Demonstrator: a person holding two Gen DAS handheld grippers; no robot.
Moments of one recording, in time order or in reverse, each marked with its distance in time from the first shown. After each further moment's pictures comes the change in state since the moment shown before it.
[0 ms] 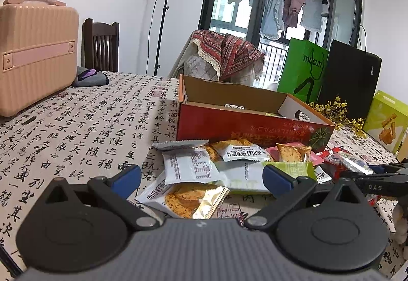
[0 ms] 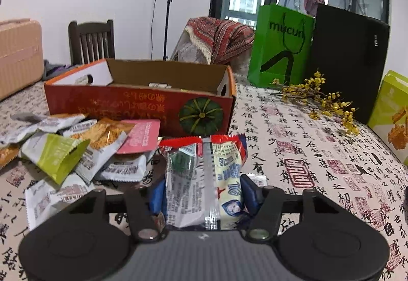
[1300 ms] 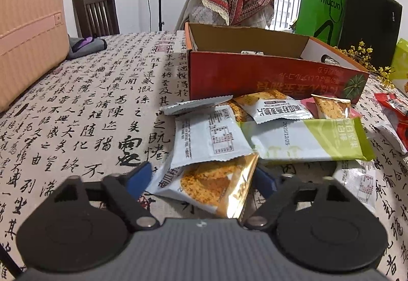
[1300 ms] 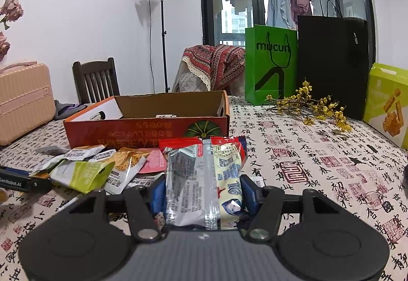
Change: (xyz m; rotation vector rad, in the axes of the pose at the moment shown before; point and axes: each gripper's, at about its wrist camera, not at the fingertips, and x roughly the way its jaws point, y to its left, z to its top) left arm 0.061 0.005 -0.002 0.107 0.234 0.080; right arm -0.044 -0.012 -0.016 0.122 -0.129 0.054
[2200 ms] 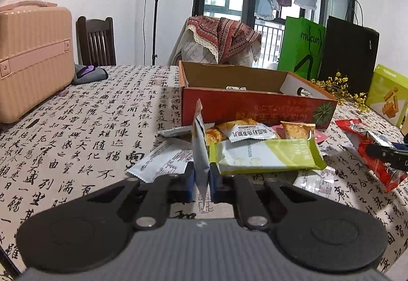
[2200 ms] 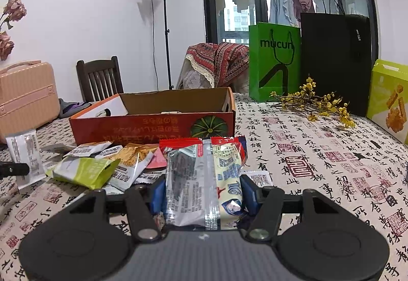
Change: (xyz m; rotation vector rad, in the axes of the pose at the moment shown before) left arm -0.061 0.000 -0.016 -0.019 -0.174 -0.059; right arm -0.003 0.004 -0.004 0.004 0.007 0.020
